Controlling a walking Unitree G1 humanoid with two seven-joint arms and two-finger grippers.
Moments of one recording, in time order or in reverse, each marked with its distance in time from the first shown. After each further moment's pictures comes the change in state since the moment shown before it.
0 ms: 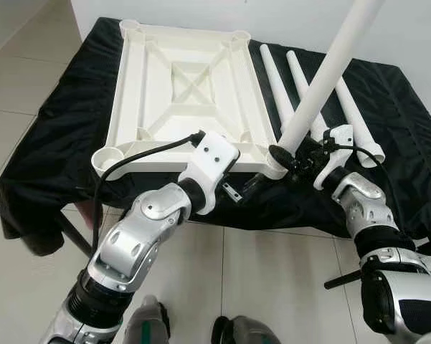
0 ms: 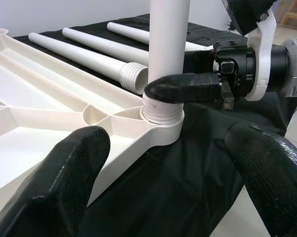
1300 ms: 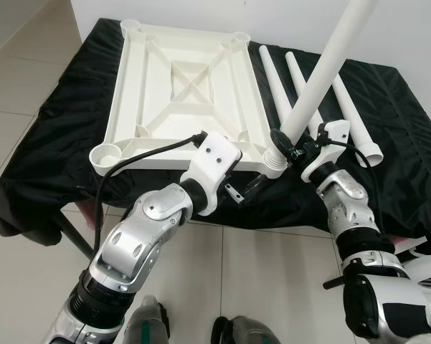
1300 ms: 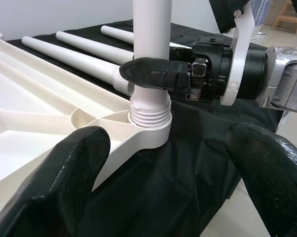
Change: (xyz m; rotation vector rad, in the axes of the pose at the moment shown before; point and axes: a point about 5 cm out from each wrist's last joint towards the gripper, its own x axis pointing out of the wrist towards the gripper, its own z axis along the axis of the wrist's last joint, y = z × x) left arm 0.001 -0.001 0.000 -0.003 -0.003 -0.001; right arm 0.015 0.017 0.003 0.019 -0.125 -0.184
